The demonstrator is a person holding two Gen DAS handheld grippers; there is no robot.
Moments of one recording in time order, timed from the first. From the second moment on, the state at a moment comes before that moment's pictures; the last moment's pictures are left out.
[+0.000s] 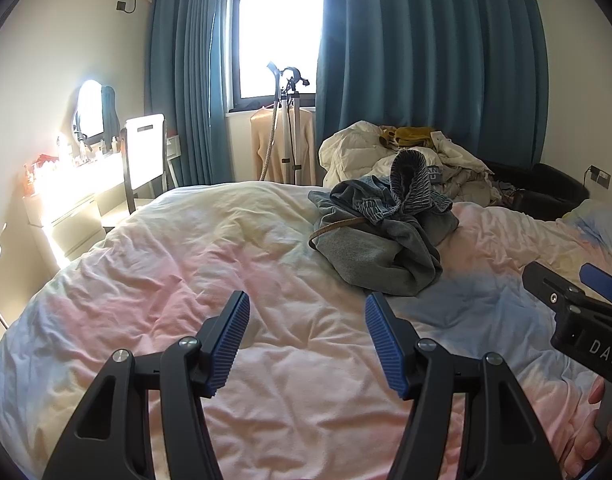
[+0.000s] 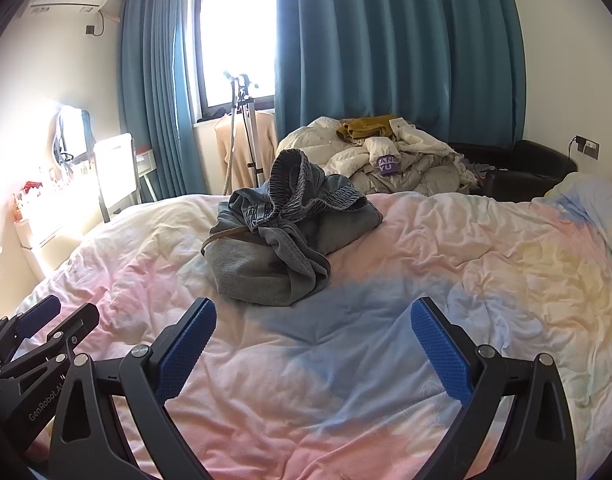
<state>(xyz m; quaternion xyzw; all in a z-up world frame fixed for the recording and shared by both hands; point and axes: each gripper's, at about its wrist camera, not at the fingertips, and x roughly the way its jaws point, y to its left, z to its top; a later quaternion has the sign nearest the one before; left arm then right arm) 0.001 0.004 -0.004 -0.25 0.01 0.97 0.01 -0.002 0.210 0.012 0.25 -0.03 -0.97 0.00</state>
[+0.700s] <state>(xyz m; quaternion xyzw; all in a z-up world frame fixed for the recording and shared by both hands) 0.000 0.005 -0.009 -0.25 0.01 0.97 0.01 -0.002 0.213 0.012 0.25 -0.04 -0.97 0.01</state>
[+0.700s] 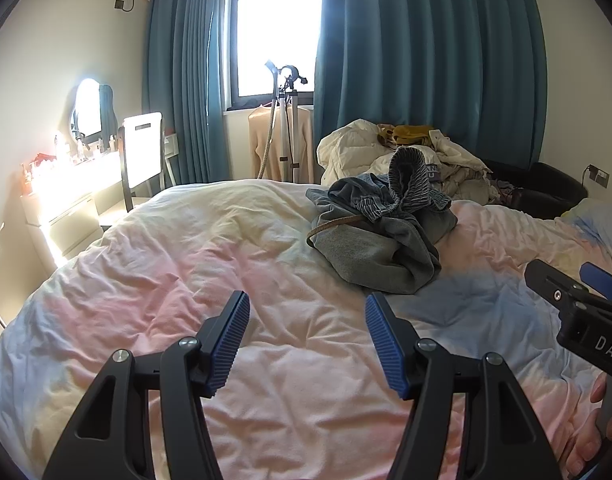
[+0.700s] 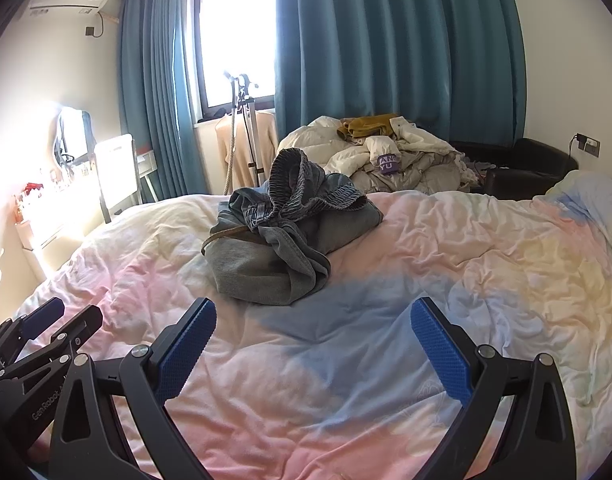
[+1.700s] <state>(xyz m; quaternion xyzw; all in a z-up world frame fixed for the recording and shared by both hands) -0.034 -0.028 -0.019 -0.29 -0.05 0.96 -0.01 -0.149 0.230 0.018 0.27 -0.09 -0.96 0.08</state>
